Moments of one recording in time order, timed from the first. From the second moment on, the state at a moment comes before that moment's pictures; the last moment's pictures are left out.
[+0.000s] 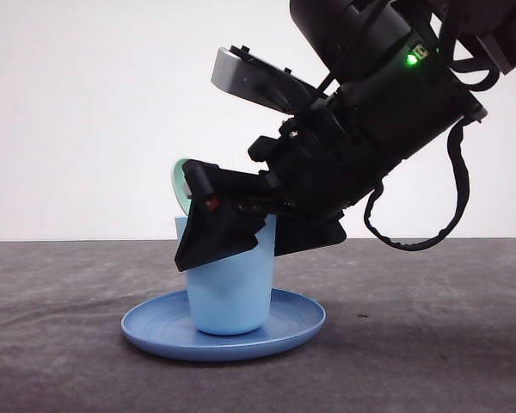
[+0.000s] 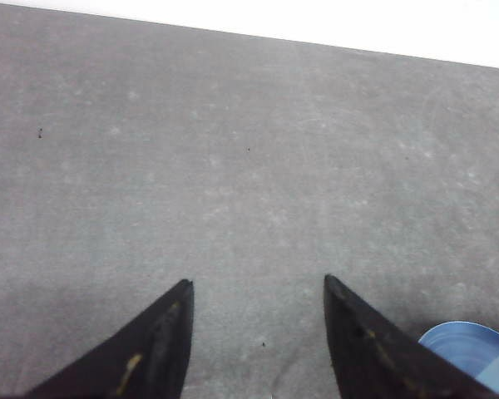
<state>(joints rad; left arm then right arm) 0.01 0.69 0.70 -0.43 0.24 -0.09 0.87 1.58 0.65 0.38 -0.05 0.09</state>
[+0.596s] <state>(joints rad) 0.01 0.69 0.70 -0.43 0.24 -0.09 0.85 1.47 0.65 0.08 -0.05 0.16</state>
